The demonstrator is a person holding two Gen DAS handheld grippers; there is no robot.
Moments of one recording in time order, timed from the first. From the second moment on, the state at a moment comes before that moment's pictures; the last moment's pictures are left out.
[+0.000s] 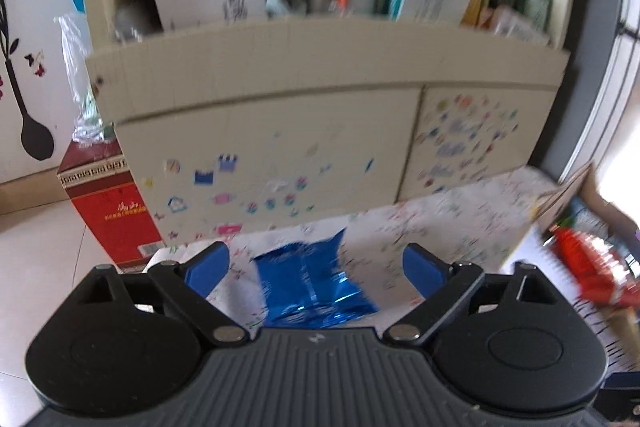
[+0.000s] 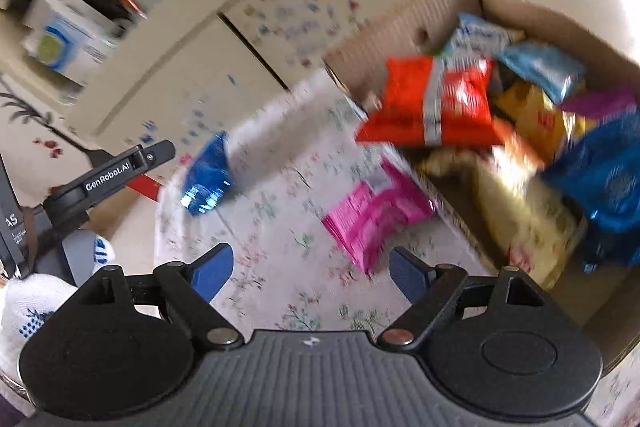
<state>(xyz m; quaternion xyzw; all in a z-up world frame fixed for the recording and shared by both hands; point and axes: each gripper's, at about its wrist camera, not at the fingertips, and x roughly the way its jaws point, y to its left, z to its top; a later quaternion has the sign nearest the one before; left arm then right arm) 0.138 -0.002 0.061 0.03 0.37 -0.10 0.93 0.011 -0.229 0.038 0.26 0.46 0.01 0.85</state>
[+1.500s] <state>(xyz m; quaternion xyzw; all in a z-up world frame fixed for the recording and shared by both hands) 0.193 -0.015 -0.020 0.04 0.43 -0.06 0.90 0.053 -0.188 -0.023 0.17 0.42 -0.18 0.87</state>
